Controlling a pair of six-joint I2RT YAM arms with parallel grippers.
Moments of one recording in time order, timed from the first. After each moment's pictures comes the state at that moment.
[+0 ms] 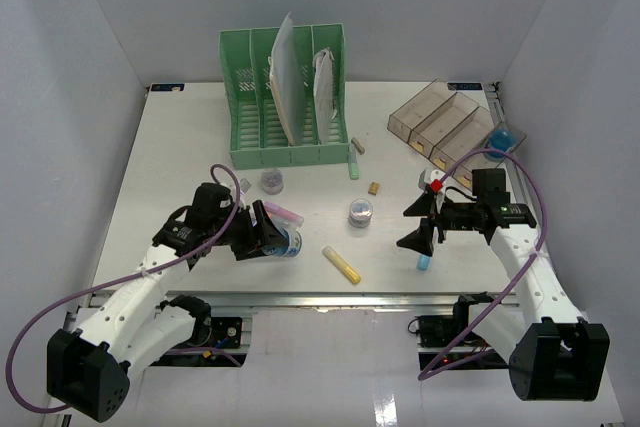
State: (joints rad) left arm -0.41 0.89 0.62 -0.54 0.54 -0.74; right arm 0.07 0.99 0.72 -0.77 -1.13 -0.86
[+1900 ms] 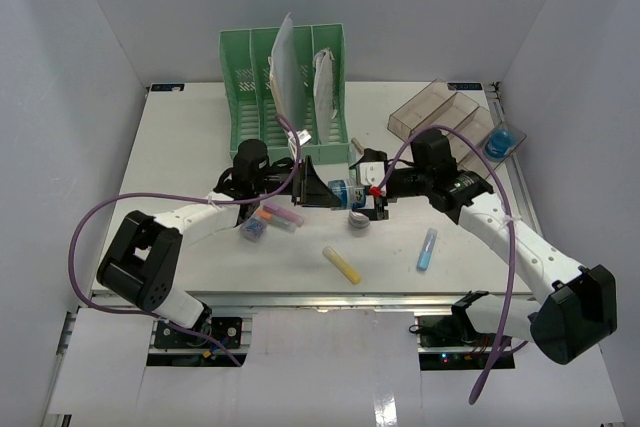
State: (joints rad) left arm -0.52 1.51 0.80 0.55 1.06 -0.94; right arm 0.54 1.19 0.97 -0.36 -0.82 -0.99
